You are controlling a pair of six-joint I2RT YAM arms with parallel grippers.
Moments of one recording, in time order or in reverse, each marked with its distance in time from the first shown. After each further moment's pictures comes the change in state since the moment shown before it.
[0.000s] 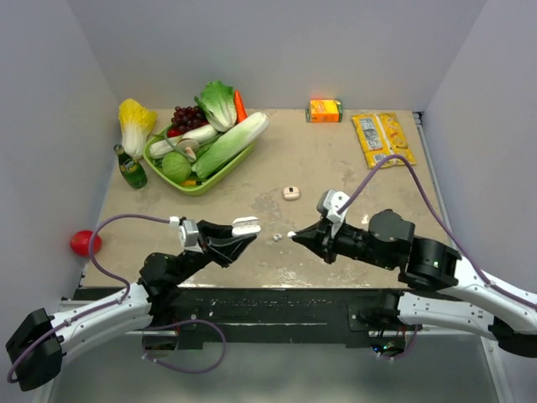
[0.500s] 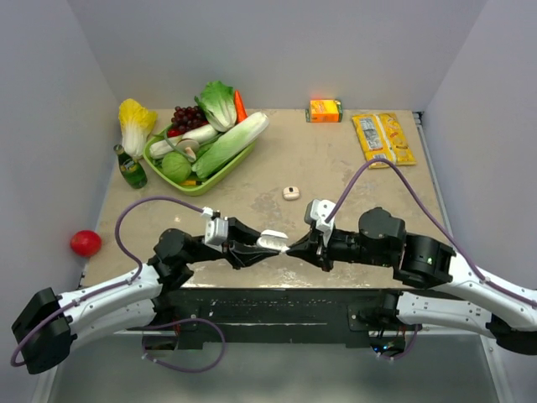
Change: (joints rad) left arm 0.008 0.229 0.263 -0.083 0.481 0.090; right arm 0.000 0.011 0.019 -0.067 -0.200 -0.053
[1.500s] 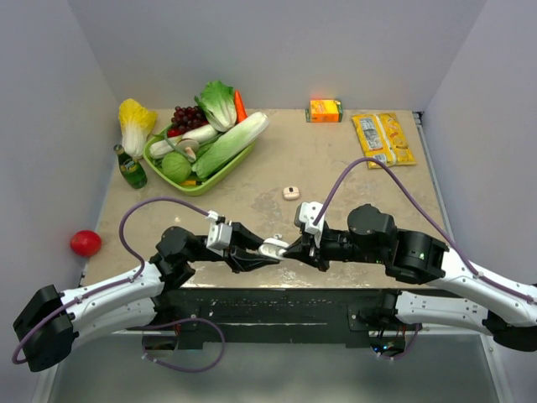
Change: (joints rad) left arm 0.000 0.039 0.024 -0.011 0.142 0.021; right arm 0.000 0.063 0.043 -0.047 -0.036 -0.051
